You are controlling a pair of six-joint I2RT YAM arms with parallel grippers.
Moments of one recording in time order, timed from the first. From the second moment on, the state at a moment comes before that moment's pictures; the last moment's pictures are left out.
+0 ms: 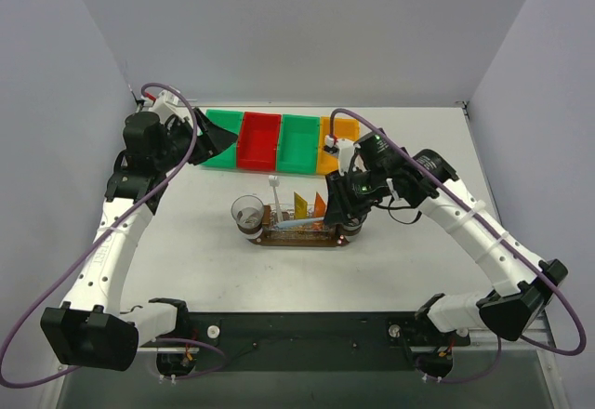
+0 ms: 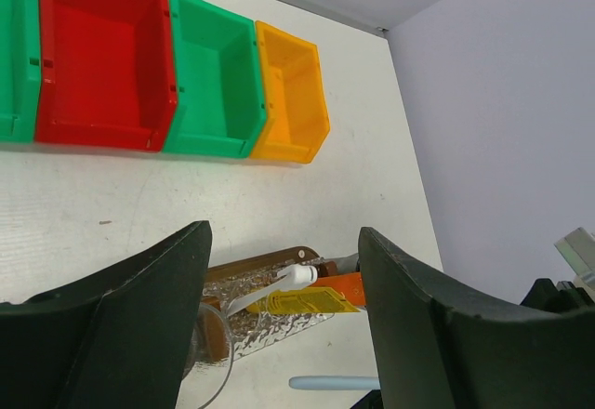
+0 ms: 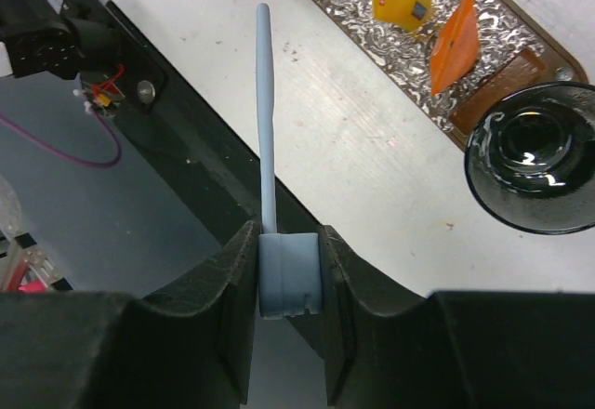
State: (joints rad) left arm -0.12 1.16 1.18 -0.31 0.43 -0.67; right arm 0.68 1.32 1.44 -1.06 -0.40 0.22
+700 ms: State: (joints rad) left arm -0.12 1.18 1.18 -0.32 0.43 -0.64; right arm 0.71 1.49 1.53 -1.07 -0.29 0.12
